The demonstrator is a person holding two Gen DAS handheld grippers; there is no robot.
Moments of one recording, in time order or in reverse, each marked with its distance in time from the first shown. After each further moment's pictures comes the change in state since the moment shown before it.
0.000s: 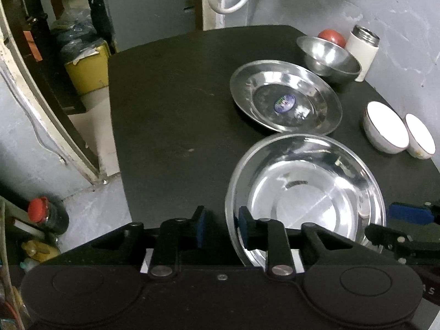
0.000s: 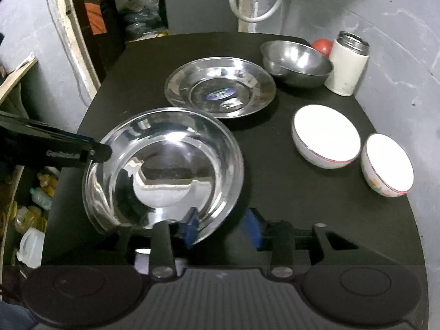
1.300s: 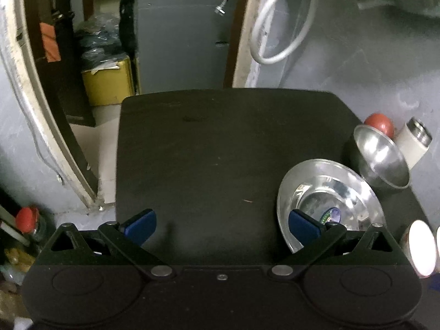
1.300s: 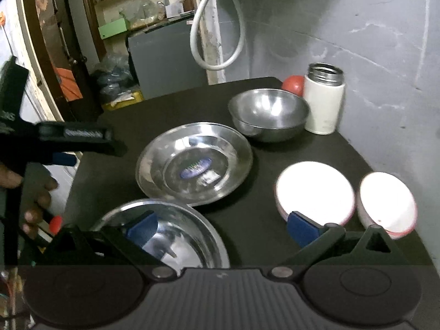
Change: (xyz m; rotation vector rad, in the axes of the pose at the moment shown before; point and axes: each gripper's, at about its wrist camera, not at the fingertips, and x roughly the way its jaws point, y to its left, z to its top) left arm 0.059 0.040 0.100 -0.155 -0.142 0.009; right arm 0.024 -0.021 0.049 0.188 -0.208 -0.001
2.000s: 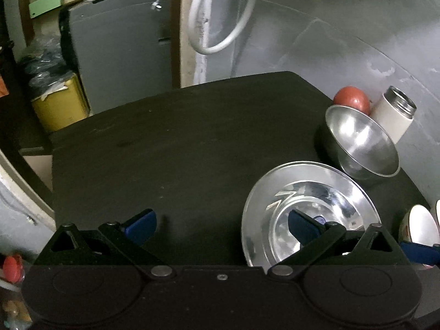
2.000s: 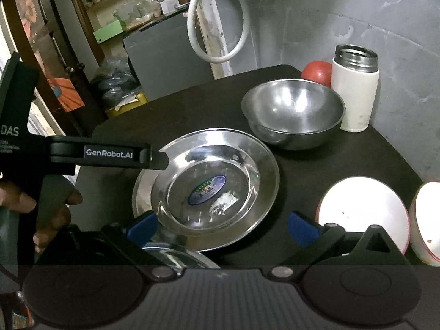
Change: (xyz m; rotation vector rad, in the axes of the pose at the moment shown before) left arm 0.051 -0.026 0.030 0.197 0.032 -0.144; right arm 0.064 0.000 0.025 0.083 0.040 0.053
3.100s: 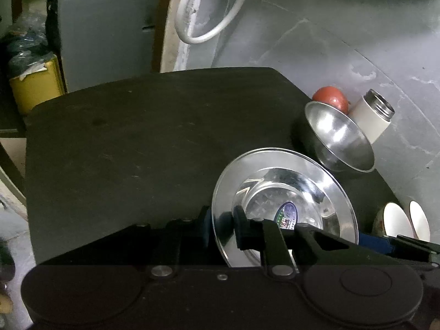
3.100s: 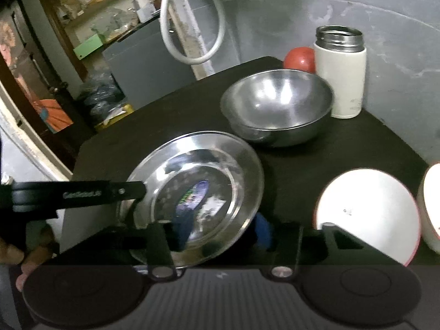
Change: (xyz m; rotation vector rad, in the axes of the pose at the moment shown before) left arm -0.002 0.009 -0.016 -0.073 0.010 -0.131; right arm 0.016 -0.014 0.006 0.127 -0.005 -0.016
